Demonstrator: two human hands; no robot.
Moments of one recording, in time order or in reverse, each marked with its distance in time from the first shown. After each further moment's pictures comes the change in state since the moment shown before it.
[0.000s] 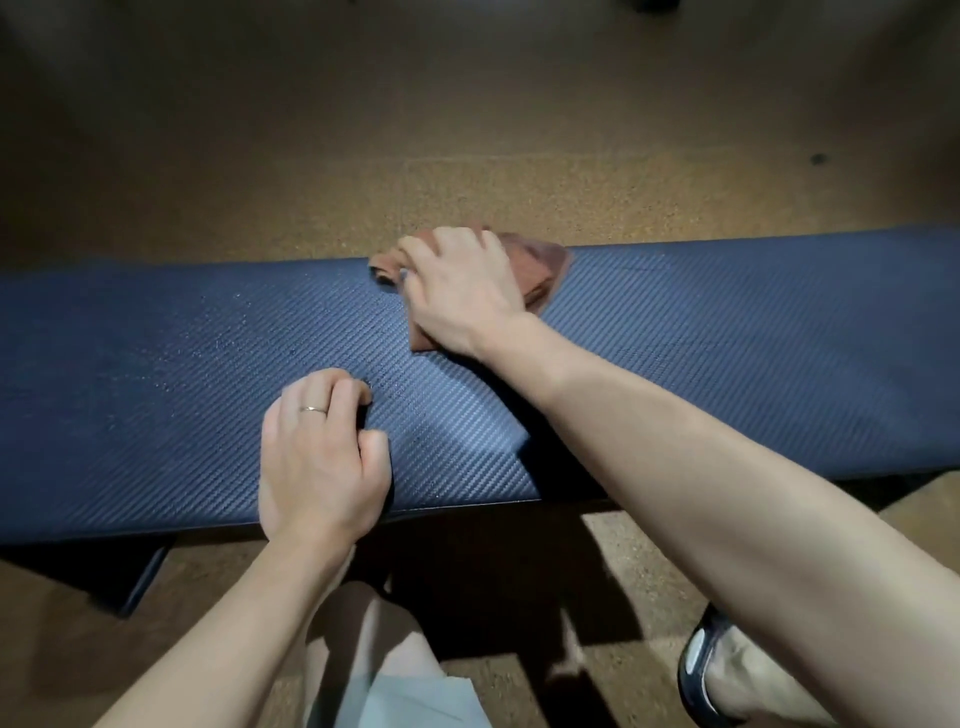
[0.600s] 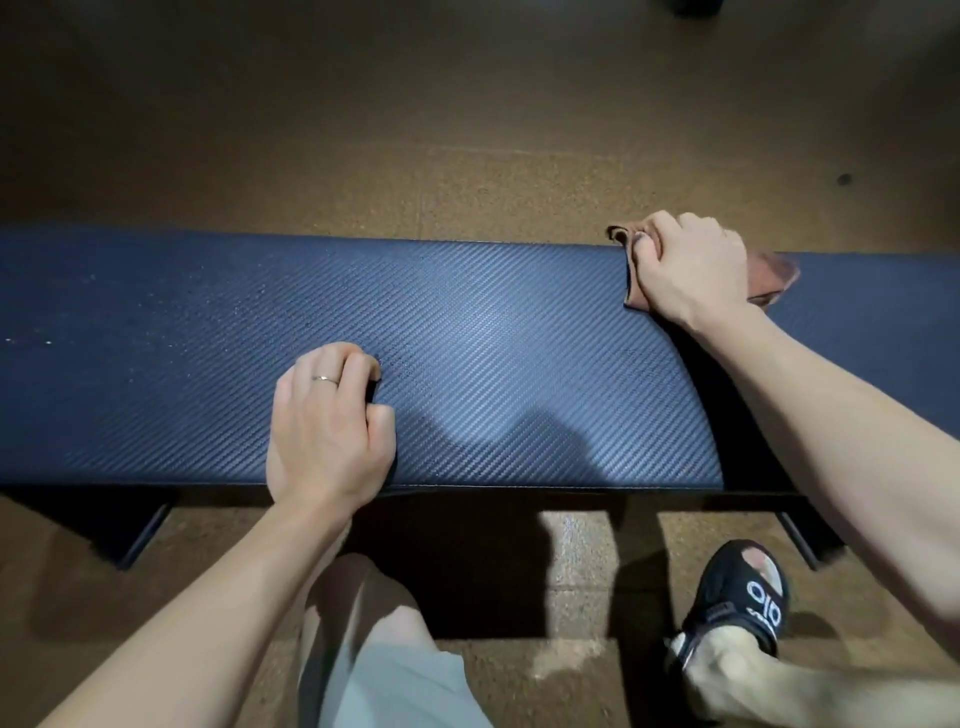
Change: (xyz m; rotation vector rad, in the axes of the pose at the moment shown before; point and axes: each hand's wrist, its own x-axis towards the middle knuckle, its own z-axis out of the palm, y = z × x) left_hand -0.001 0.000 0.000 -0.008 -0.010 -0.004; right_hand -0.050 0.188 -0.024 -0.072 0.036 0.337
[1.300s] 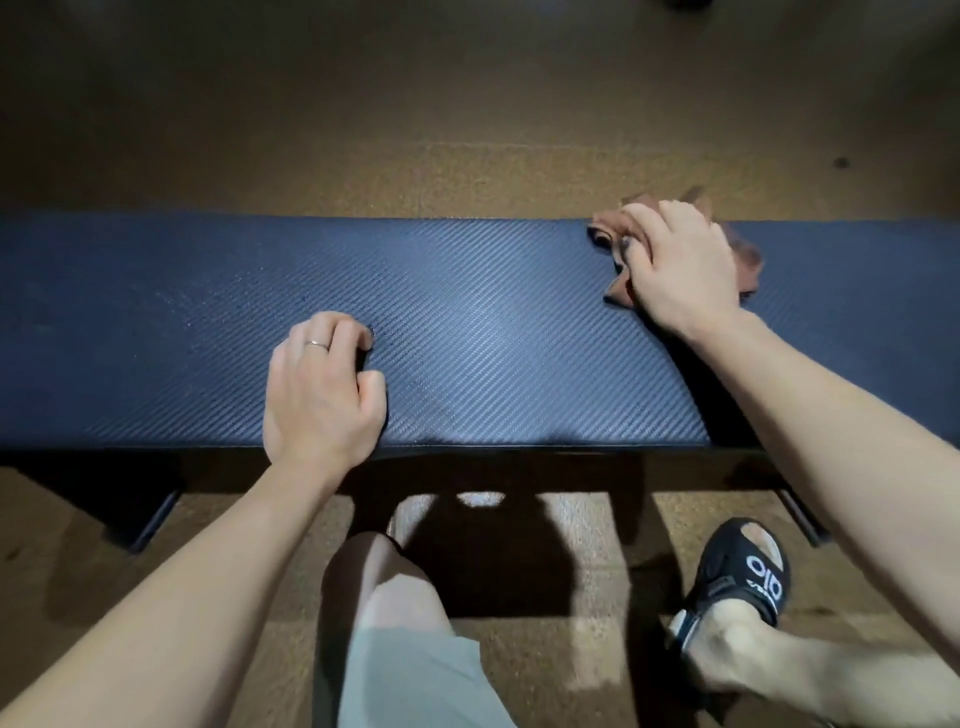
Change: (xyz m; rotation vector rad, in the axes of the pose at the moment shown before) left_hand -0.003 -0.004 0.001 0.026 0.029 0.029; right_hand -0.041 0.008 0.004 0.144 0.084 -0.088
